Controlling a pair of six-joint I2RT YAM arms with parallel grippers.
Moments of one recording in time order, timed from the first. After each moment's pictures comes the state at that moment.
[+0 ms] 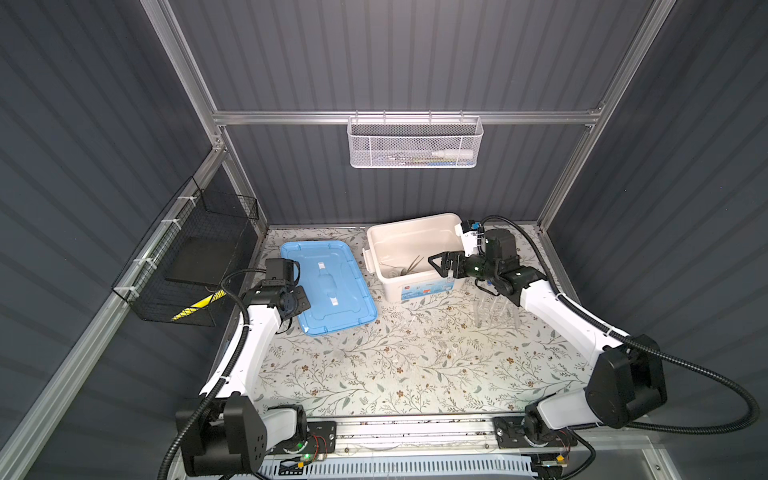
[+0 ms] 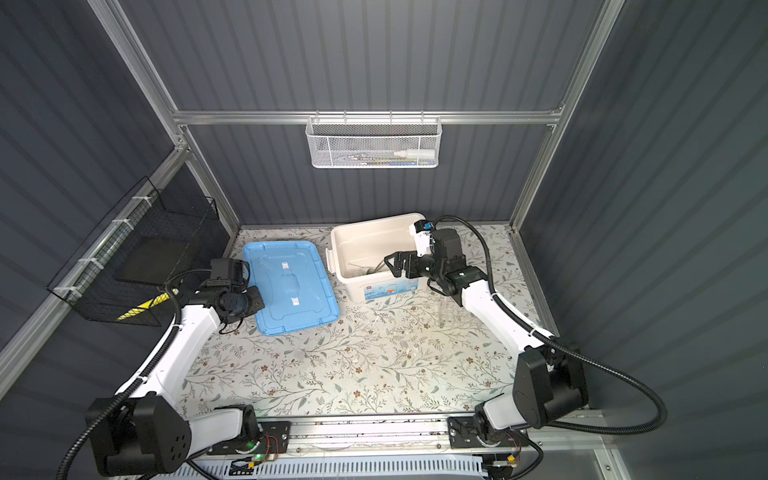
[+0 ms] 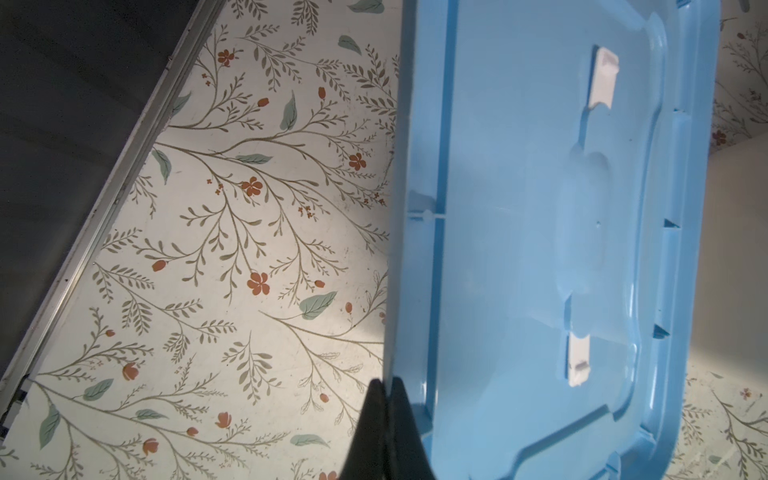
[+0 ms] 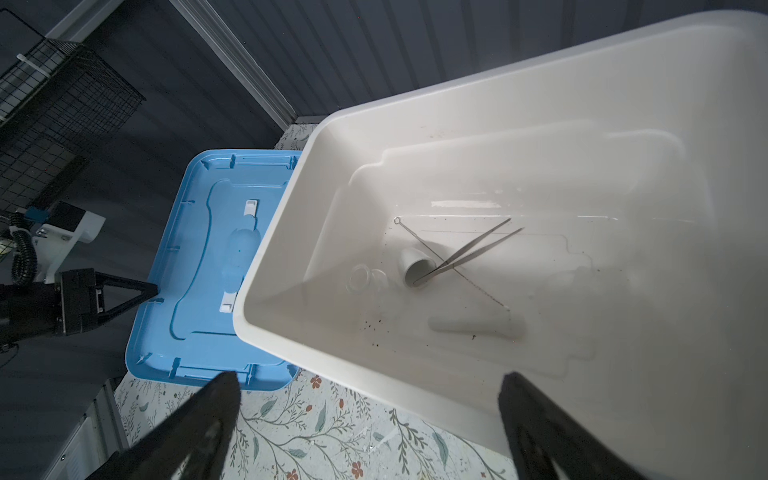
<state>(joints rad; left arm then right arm) -0.01 1.23 1.02 -0.83 -0.12 -0.39 0.37 1.45 1.13 -0.17 -0.41 0.30</state>
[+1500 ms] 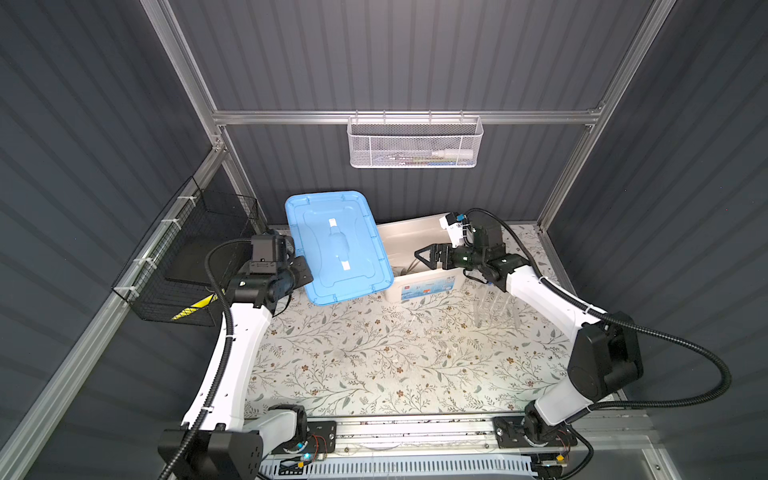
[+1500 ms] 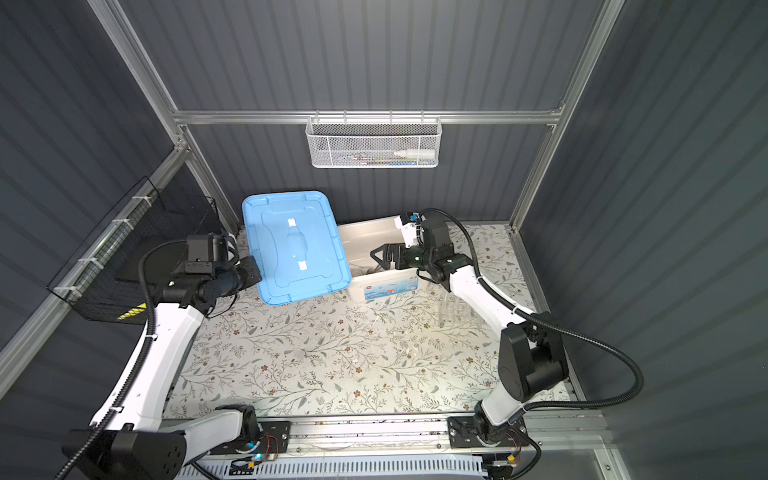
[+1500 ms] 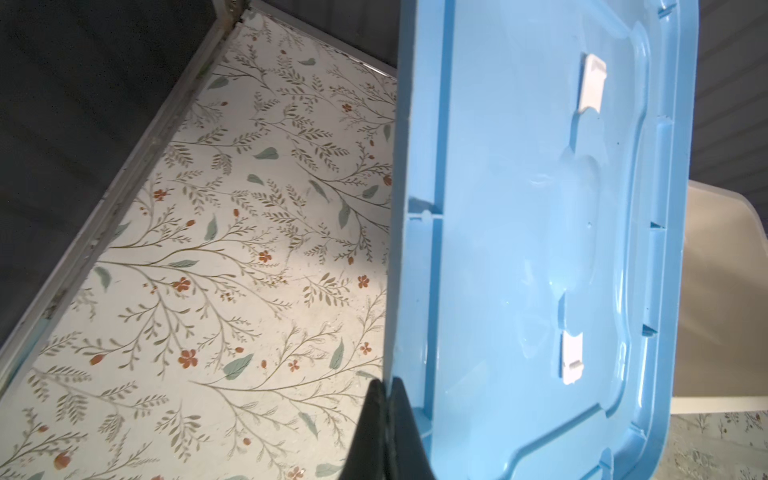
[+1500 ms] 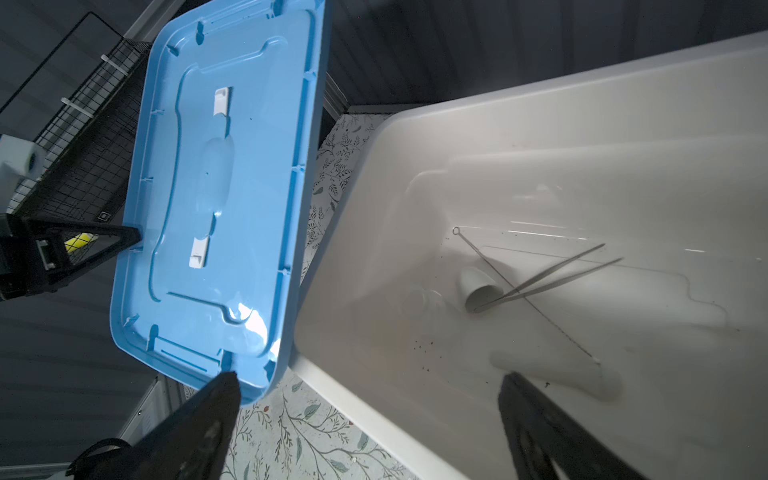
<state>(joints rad) -0.13 1.21 1.30 -0.86 -0.01 -0.41 0.39 1.63 1.29 -0.15 -0.58 0.35</state>
